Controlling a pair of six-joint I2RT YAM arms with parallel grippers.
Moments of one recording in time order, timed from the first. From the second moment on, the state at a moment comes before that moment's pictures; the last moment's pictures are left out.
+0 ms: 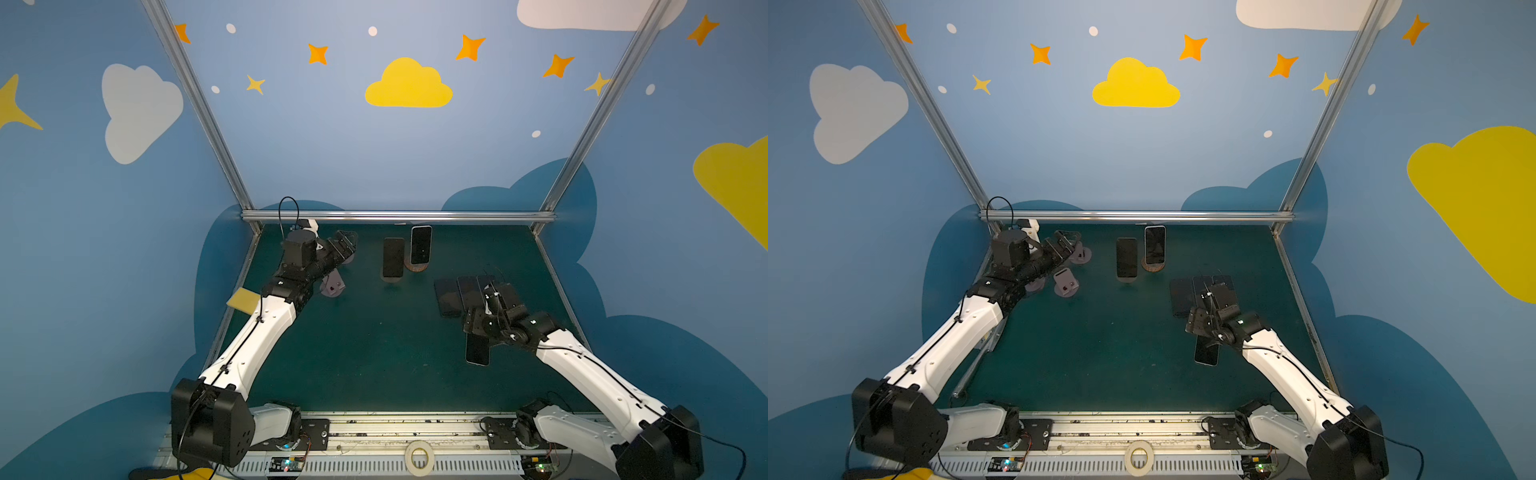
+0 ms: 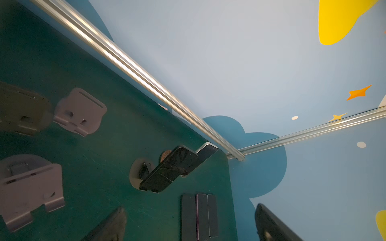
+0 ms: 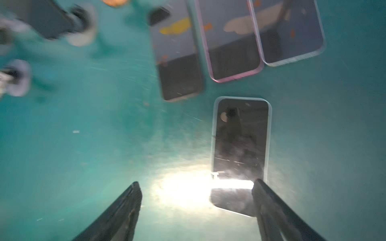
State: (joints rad) left arm -0.22 1.29 1.07 -0.13 0.23 -0.90; right arm 0.52 1.08 0.82 -0.72 0.08 0.61
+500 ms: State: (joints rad) left arm -0.22 1.29 1.07 -0.12 0.26 -0.94; right arm 0.66 1.29 1.07 -0.49 0.31 0.52
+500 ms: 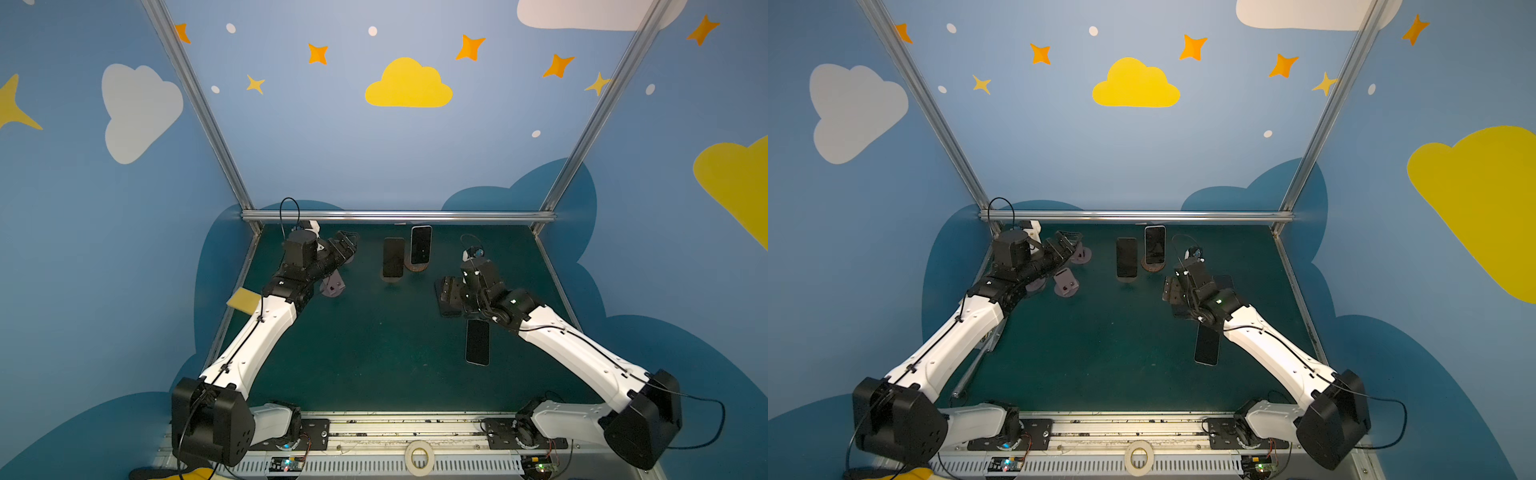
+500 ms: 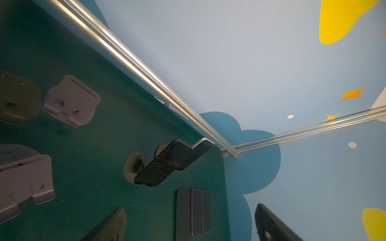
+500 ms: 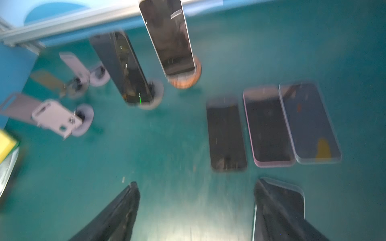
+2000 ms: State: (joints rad) left arm -0.18 1.33 1.04 -0.05 0.31 -0.98; right arm 0.50 2.23 2.08 -0.52 0.16 0.22
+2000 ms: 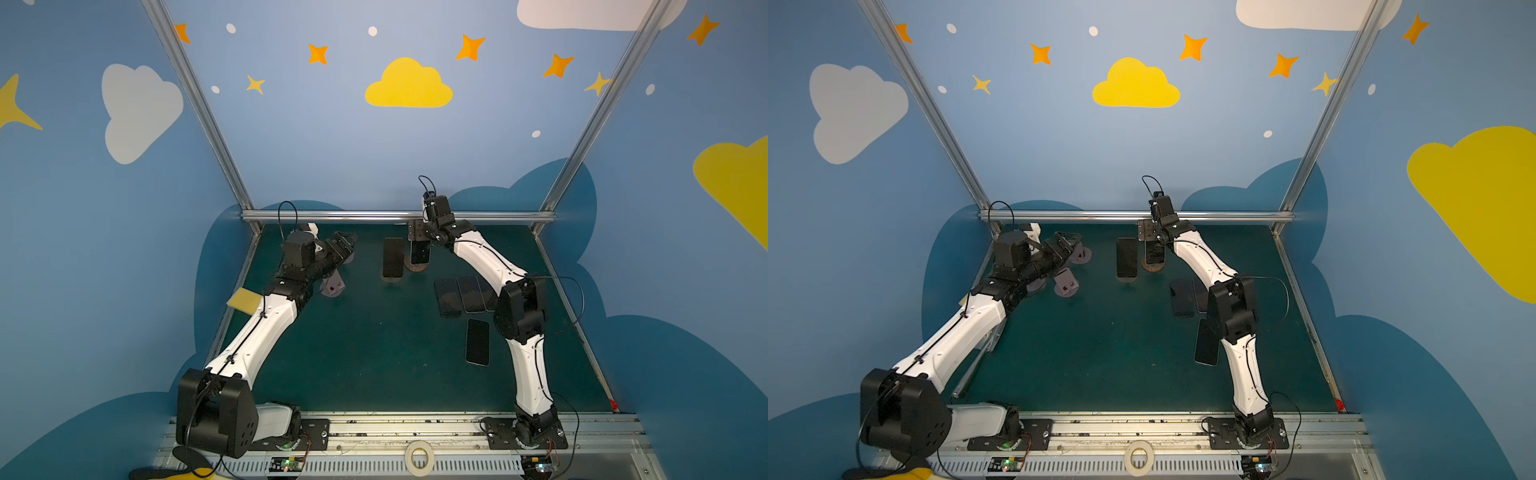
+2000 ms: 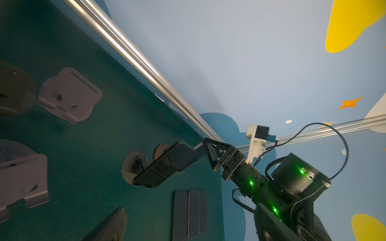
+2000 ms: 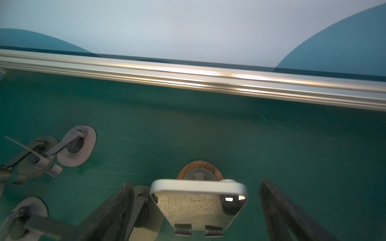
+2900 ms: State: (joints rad) left arm -0.18 1.33 1.04 -0.04 0.31 -0.99; right arm 0.50 2.30 2.10 -0.51 0.17 0.28
